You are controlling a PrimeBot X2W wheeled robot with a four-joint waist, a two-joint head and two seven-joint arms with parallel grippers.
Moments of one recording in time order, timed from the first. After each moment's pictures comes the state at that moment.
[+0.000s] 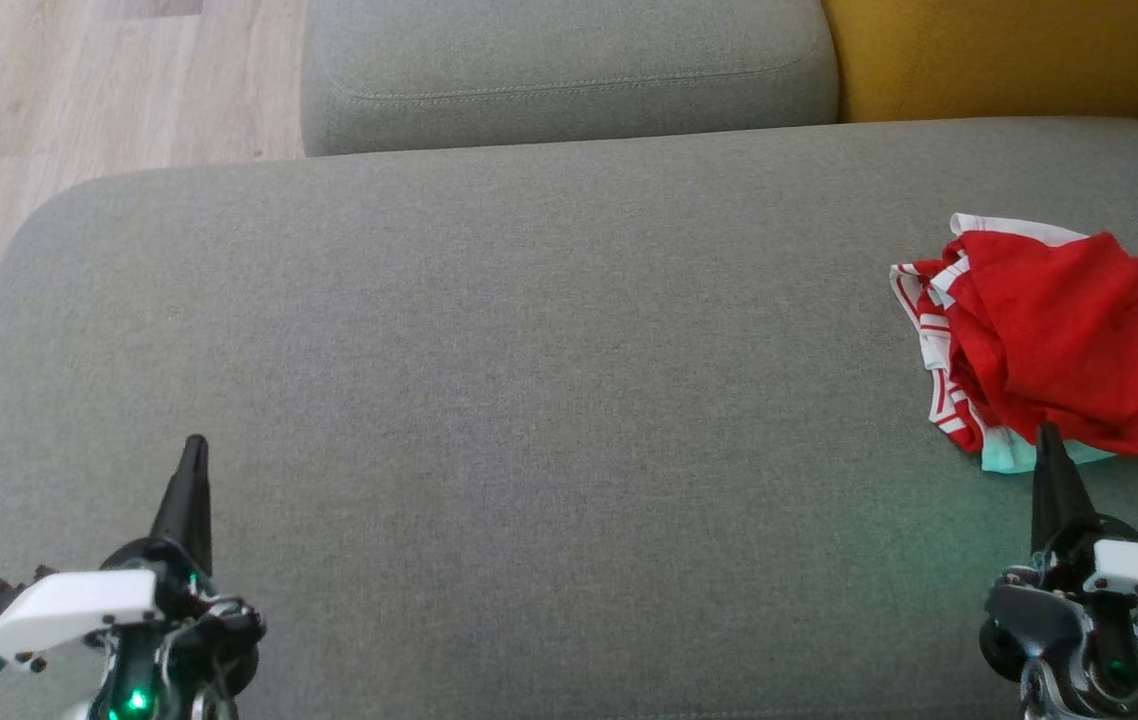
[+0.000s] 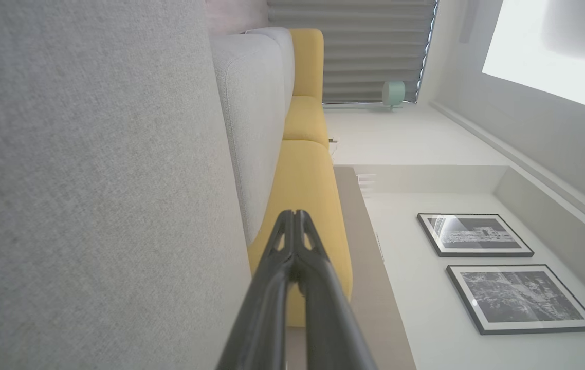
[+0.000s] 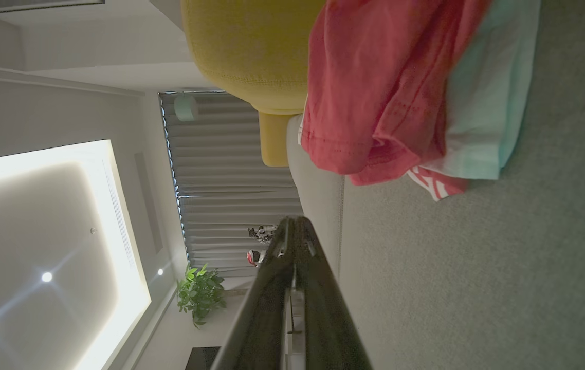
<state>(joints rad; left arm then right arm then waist) -0.05 0.05 0.07 0.27 -1.60 -0.12 0.10 -0.06 -0.05 -0.10 0.28 1.61 0.13 0.08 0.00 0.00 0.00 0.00</state>
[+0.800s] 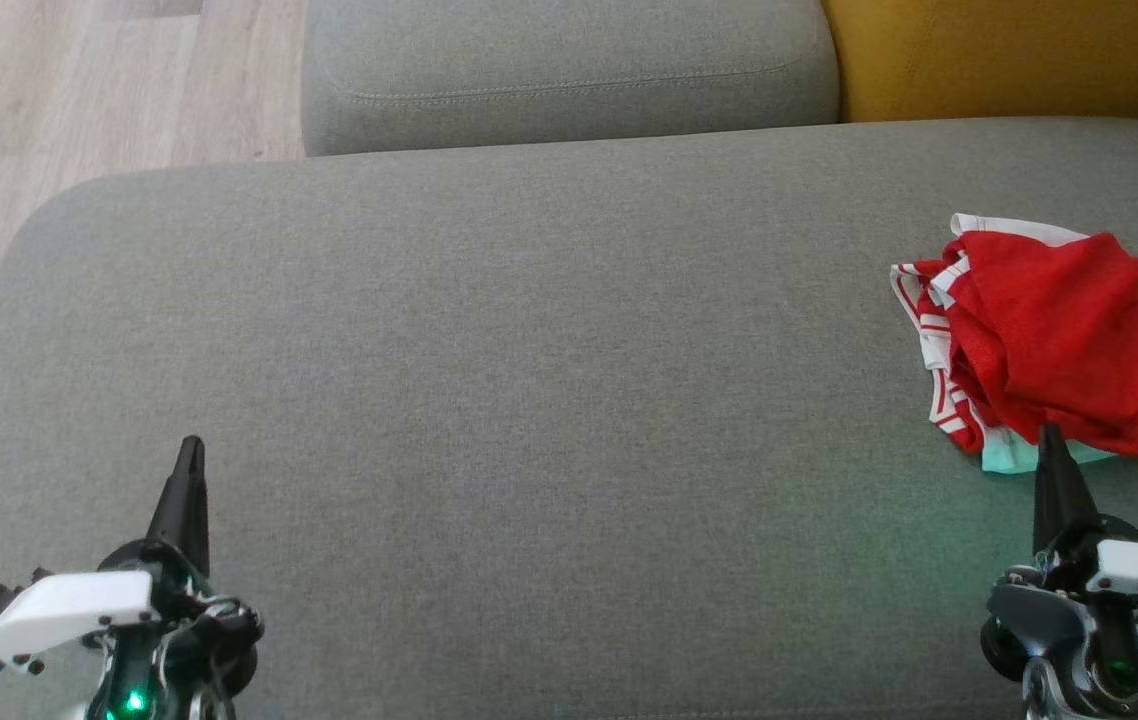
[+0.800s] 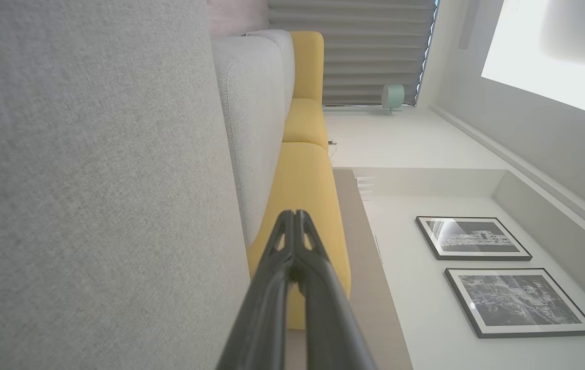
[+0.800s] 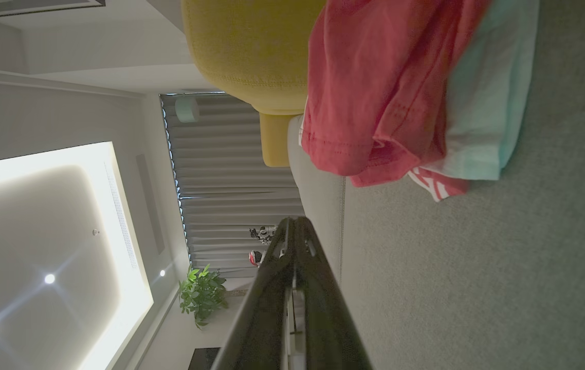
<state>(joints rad) -0.05 0.05 0.07 0.27 -1.61 -0.12 0.10 -0.06 -0.05 -0.11 0.28 1.62 0.13 0.09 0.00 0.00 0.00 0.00</state>
